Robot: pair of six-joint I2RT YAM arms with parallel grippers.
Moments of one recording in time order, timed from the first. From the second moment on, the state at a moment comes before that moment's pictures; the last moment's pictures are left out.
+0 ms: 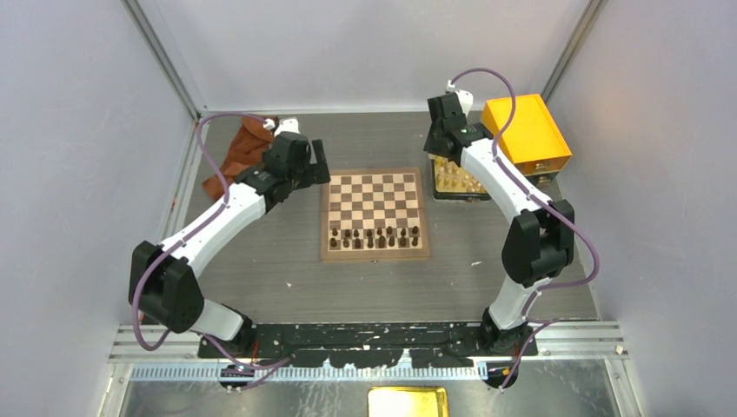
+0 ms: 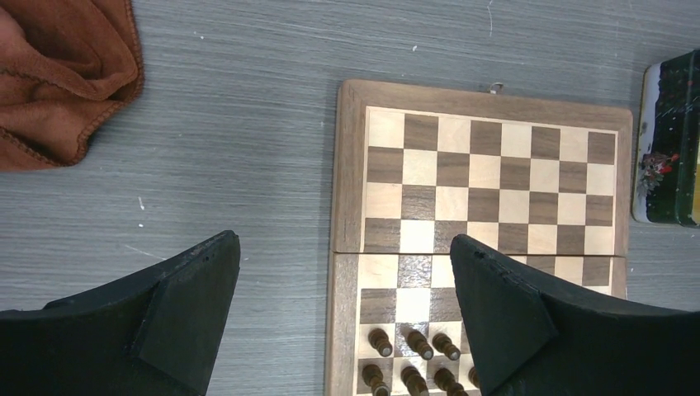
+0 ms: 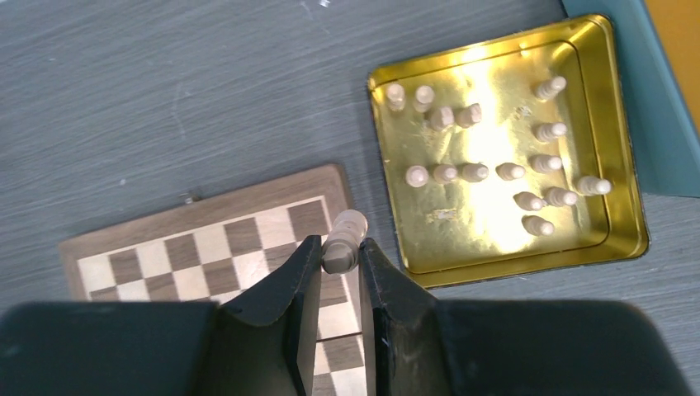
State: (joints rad) left arm -0.49 1.46 1.20 -0.42 -0.31 -0.51; right arm 0.33 1.74 1.54 -0.57 0.32 0.50
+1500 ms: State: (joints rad) left arm -0.47 1.37 1.15 -0.42 -0.35 -0.50; right arm 0.52 2.05 2.00 -0.76 0.39 0.49
